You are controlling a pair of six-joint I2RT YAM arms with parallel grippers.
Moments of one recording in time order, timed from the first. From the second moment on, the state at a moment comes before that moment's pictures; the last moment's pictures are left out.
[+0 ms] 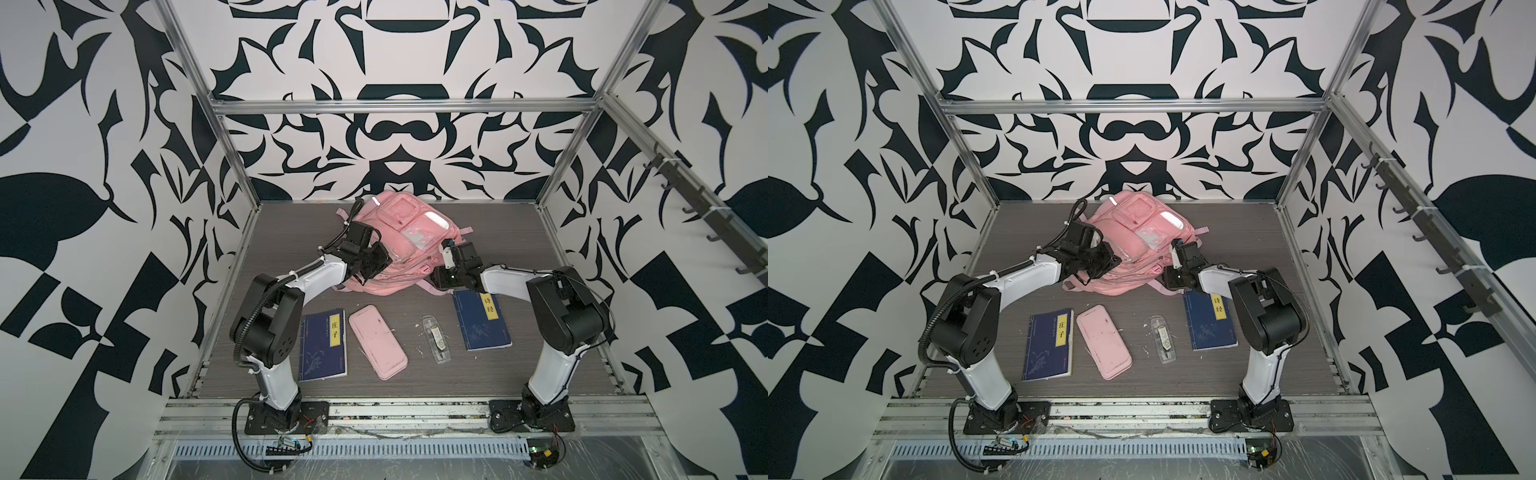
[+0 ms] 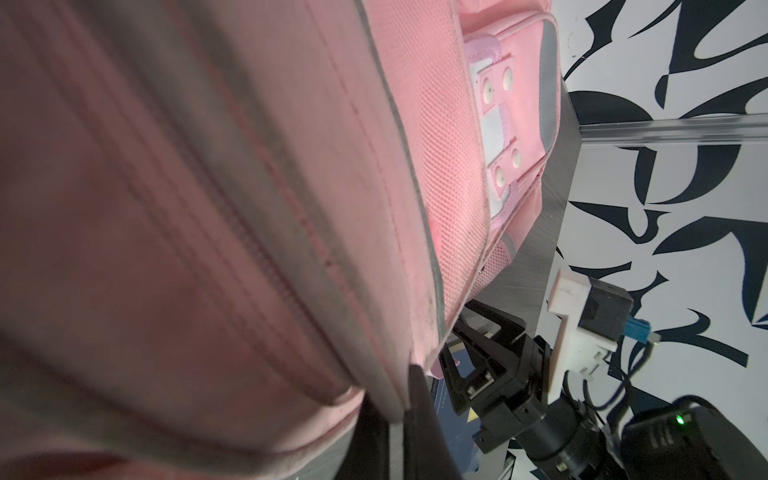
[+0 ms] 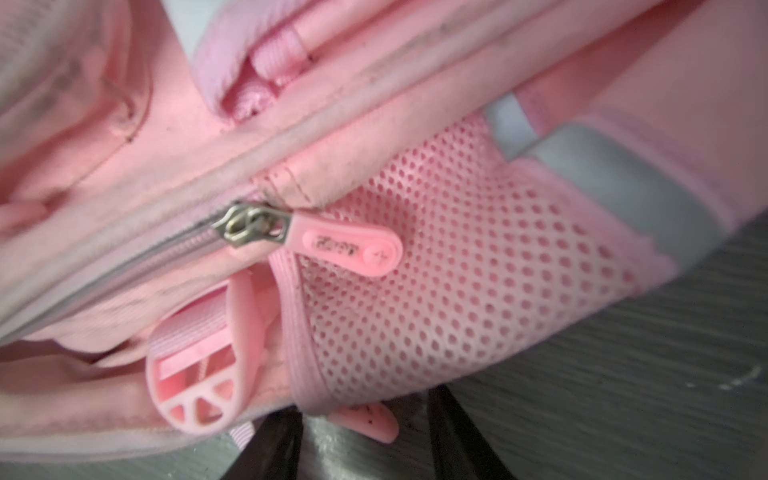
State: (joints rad) left arm -0.49 1.78 1.19 -0.19 0.33 -1.03; right arm 0.38 1.84 0.99 -0.05 -0.15 0.25
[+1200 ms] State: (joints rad) left arm -0.47 1.86 1.16 -0.13 0.36 -1.06; right arm 0.39 1.83 0.98 -0.07 -0.13 0.24
